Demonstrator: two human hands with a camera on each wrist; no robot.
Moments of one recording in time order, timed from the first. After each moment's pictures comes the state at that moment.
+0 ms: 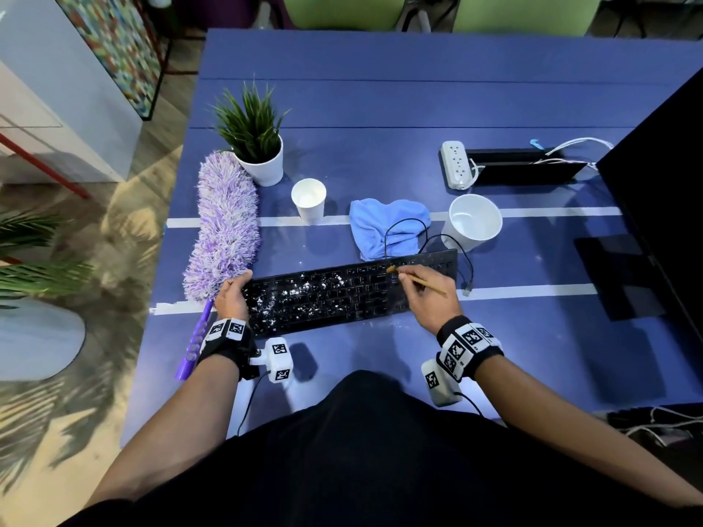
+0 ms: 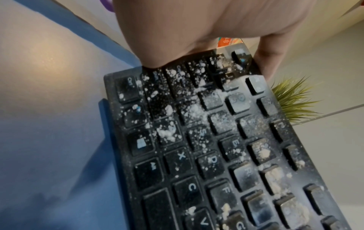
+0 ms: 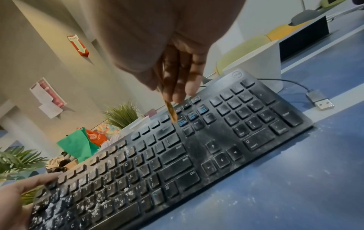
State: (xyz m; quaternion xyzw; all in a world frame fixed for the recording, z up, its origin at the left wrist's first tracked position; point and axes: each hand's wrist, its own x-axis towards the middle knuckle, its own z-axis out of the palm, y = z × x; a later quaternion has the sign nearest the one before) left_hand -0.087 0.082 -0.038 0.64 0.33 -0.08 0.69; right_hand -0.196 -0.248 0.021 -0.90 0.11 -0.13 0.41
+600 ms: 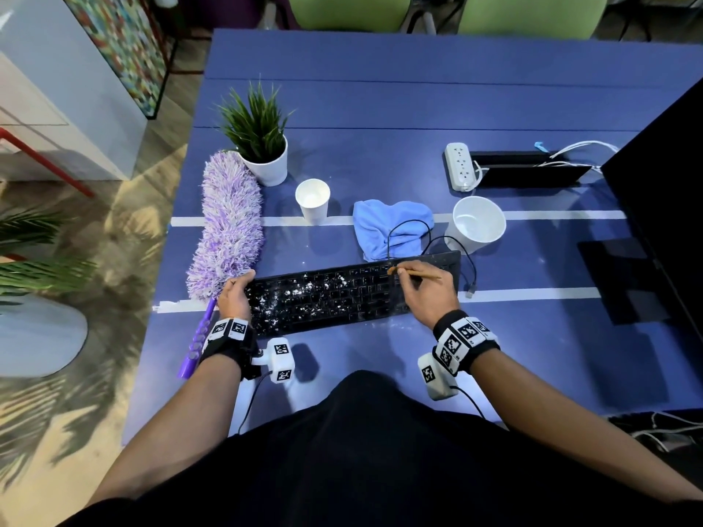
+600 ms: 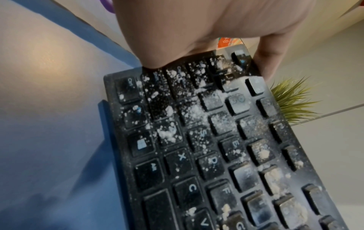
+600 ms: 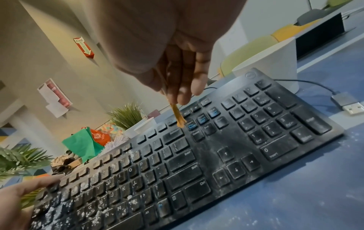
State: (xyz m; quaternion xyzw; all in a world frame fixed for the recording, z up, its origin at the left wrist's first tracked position) left_hand -0.087 0.083 -0.040 0.63 0.31 -0.07 0.70; right_hand -0.181 -0.242 0.024 -0.91 0.13 -0.12 0.37
